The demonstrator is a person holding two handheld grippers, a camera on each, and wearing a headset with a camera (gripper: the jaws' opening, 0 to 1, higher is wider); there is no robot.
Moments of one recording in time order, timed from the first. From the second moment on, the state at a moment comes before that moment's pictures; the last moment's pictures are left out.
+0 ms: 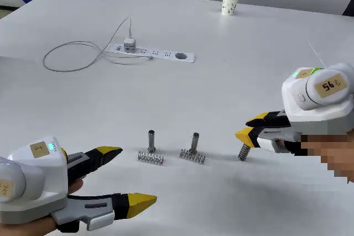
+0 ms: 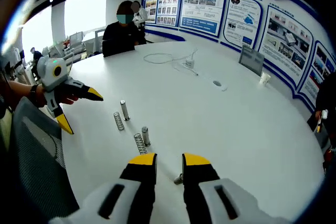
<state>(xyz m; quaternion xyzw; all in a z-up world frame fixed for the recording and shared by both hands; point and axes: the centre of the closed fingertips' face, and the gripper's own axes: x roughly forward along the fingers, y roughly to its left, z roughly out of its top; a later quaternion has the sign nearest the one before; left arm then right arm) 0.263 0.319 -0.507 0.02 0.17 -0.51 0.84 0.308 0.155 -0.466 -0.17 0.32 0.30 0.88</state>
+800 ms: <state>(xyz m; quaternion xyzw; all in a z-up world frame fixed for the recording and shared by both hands) 0.262 0.322 -0.504 0.02 0.17 -0.50 0.85 0.305 0.203 -0.542 -0.21 0.37 0.39 0.82</state>
